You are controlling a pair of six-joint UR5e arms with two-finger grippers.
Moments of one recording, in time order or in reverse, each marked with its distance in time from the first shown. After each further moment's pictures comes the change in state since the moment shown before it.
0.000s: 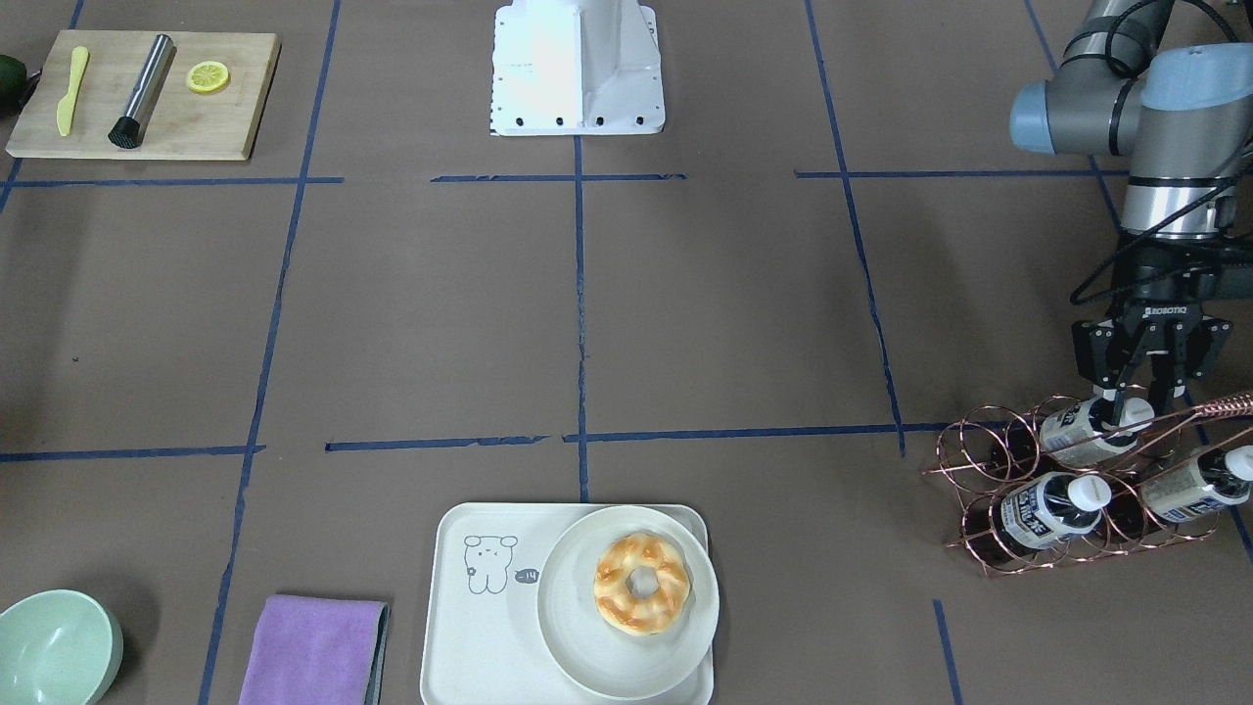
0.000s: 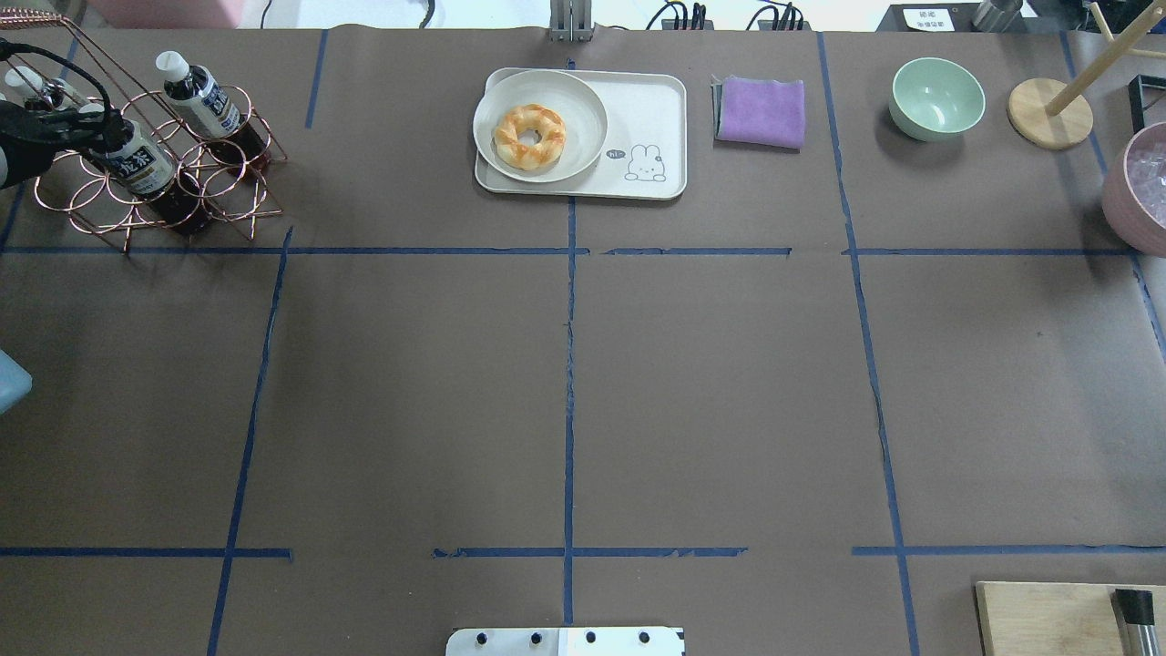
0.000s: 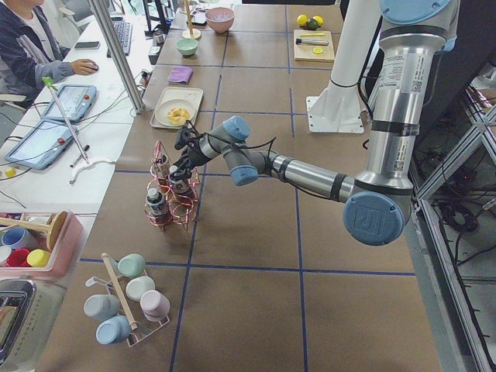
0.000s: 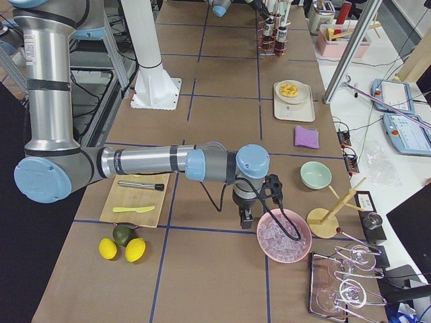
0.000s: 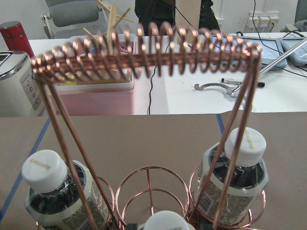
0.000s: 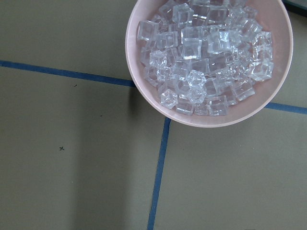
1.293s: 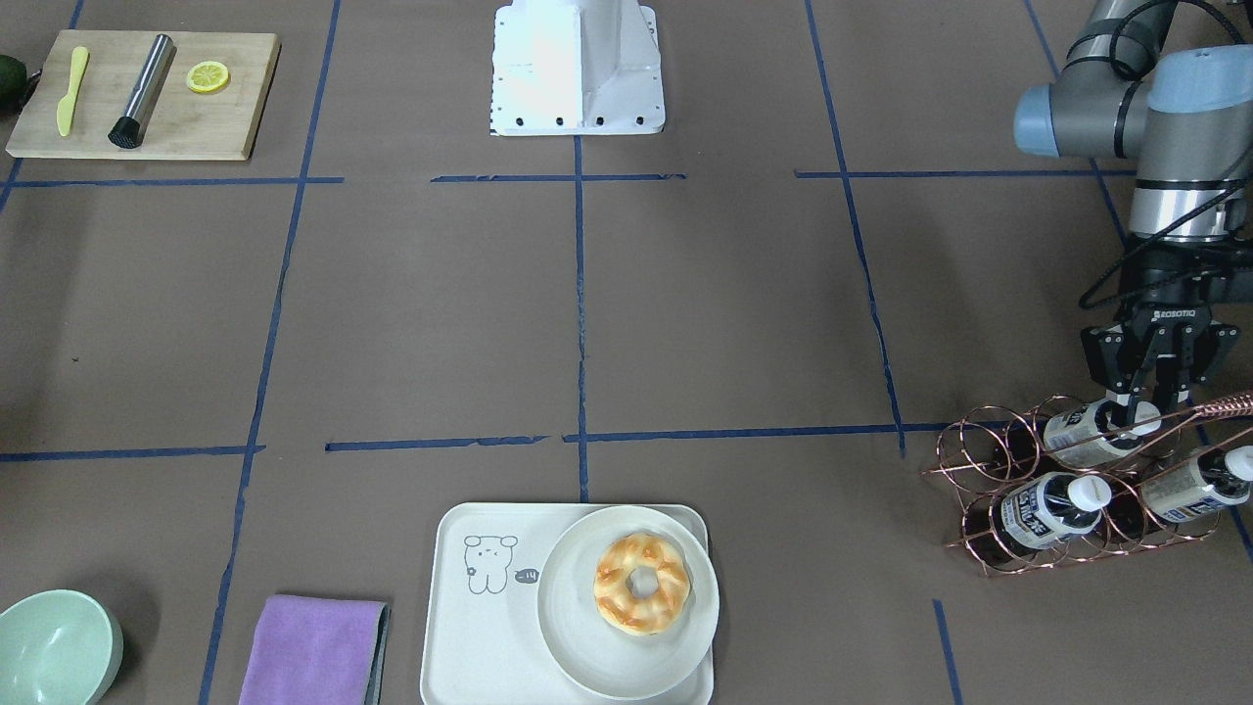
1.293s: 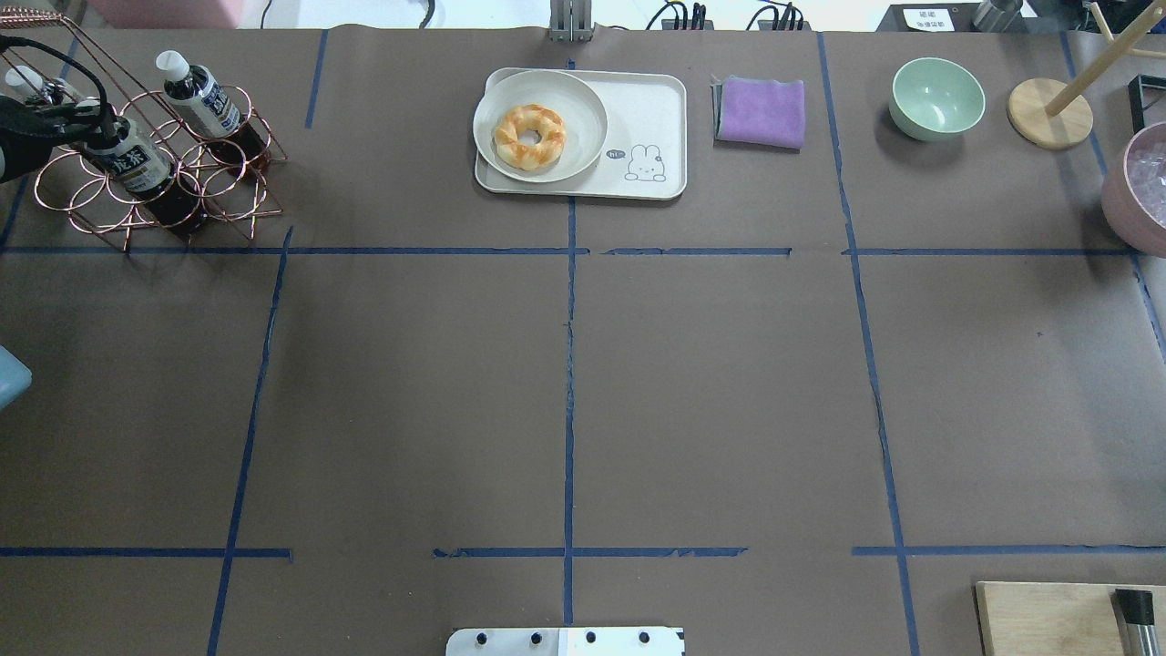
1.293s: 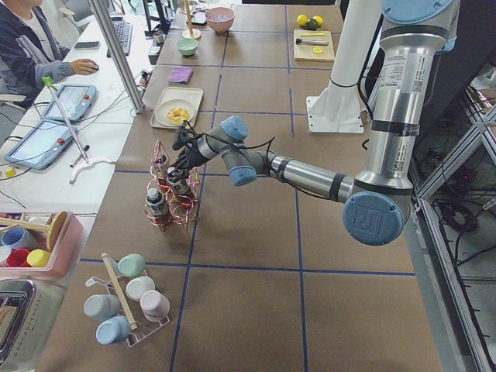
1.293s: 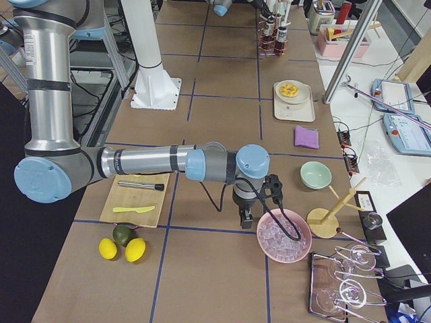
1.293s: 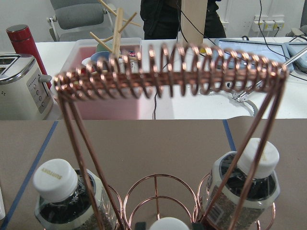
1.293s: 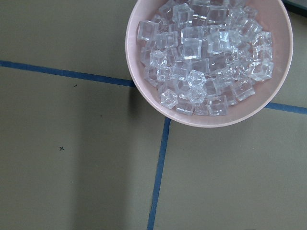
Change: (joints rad) left arm -0.006 -0.005 0.001 0.000 0.000 -0.006; right arm 0.000 0.000 0.000 0.000 0.000 0.000
